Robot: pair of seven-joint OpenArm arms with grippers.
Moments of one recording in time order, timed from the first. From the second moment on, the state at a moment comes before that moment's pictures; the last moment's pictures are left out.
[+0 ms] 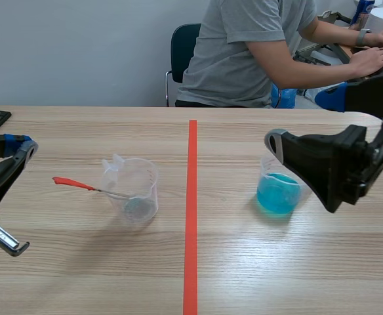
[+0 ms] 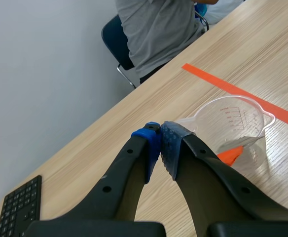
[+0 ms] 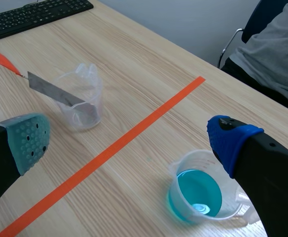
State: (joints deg) left arm 40.2 -36.2 -3.7 113.7 1.8 -3.4 -15.4; right arm -27.0 40.2 7.7 116.5 35.8 33.8 -8.6
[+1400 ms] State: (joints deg) left arm 49.7 -36.2 -11.9 113.7 3.5 -2.5 -17.7; right arm -51.7 40.0 28.1 124.3 37.7 33.0 -2.5
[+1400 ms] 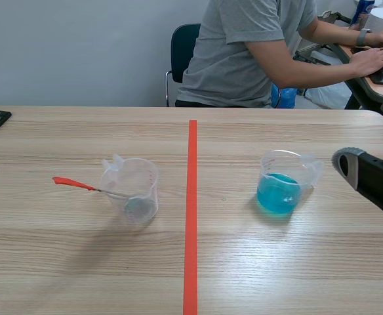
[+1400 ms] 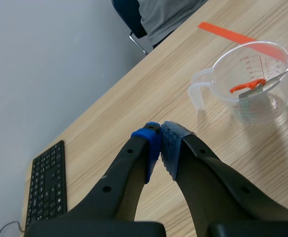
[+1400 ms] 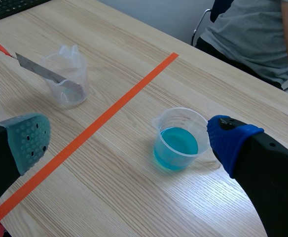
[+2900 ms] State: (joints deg) left arm 54.6 -36.7 -14.9 113.7 4.1 -3.7 -28.9; right arm -51.7 40.0 28.1 124.3 37.7 33.0 -2.7
